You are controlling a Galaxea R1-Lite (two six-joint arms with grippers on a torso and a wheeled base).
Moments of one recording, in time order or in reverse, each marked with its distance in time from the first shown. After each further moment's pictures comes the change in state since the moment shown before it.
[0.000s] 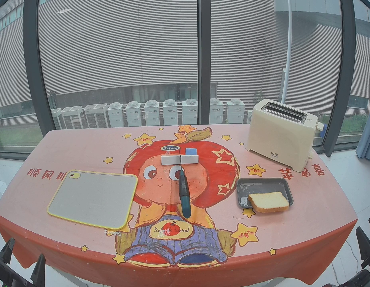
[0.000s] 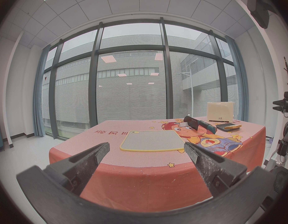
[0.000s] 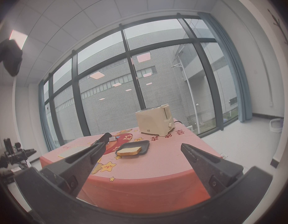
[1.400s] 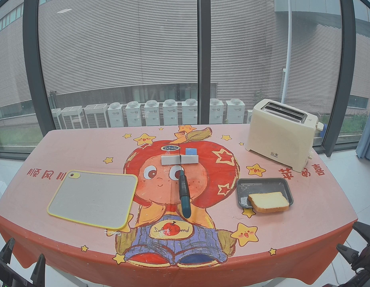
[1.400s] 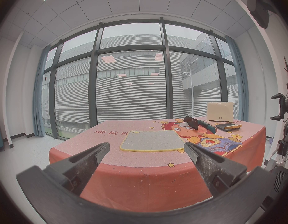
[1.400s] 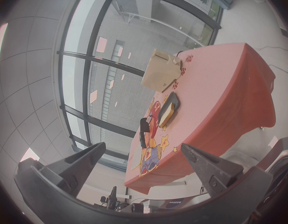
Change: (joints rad) left arm 0.000 0.000 0.000 0.000 0.000 0.001; right arm 0.090 0.218 -0.010 -0.048 0.276 0.863
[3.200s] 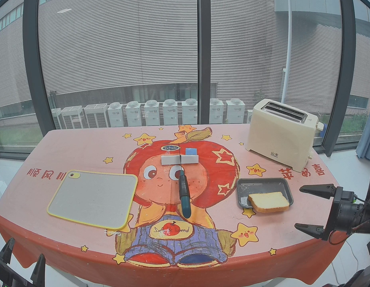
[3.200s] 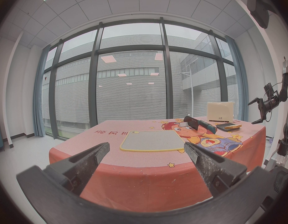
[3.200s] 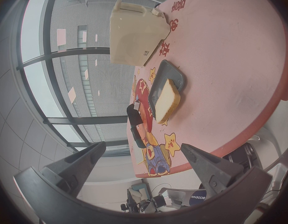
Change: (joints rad) left arm 0.000 0.000 0.000 -0.001 0.000 0.000; right arm 0.133 0.959 -0.051 -0.679 0.080 0.205
